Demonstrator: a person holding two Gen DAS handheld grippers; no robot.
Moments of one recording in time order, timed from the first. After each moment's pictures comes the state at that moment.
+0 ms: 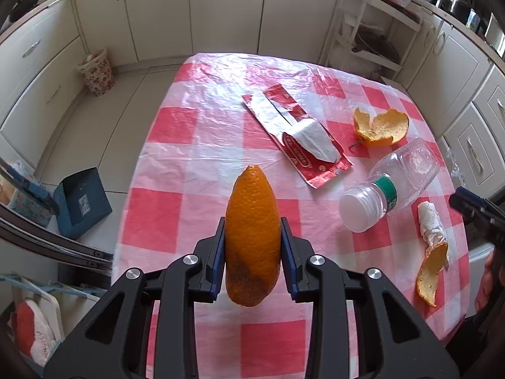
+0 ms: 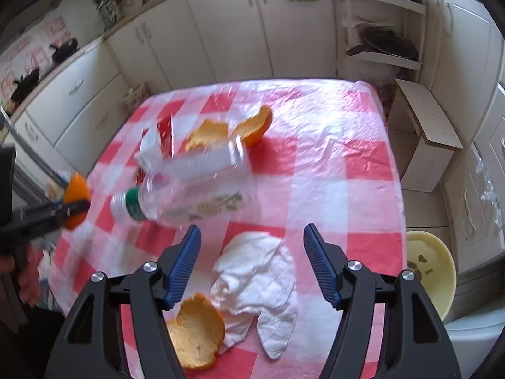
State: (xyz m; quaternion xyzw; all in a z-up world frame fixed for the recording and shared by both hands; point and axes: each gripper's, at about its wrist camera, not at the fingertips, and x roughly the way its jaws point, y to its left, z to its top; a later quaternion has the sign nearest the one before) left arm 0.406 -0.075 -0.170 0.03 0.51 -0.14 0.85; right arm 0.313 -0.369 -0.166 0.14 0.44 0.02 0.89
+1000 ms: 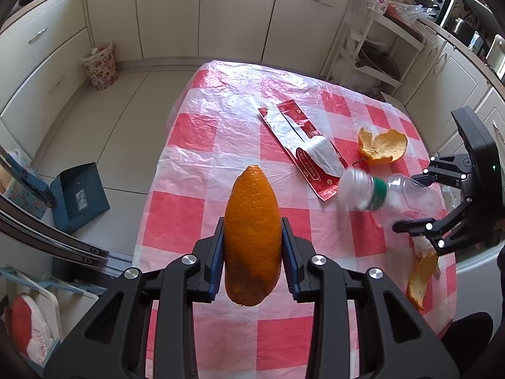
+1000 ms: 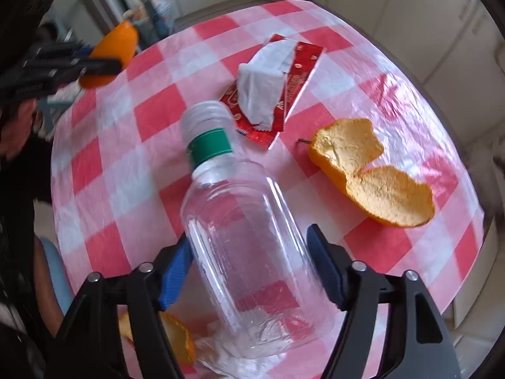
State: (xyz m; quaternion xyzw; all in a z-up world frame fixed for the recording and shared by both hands) left arm 0.409 -0.049 -0.157 0.00 0.50 -0.14 0.85; right arm 0.397 -0.271 -0.191 -0.16 0.56 0.29 0.75
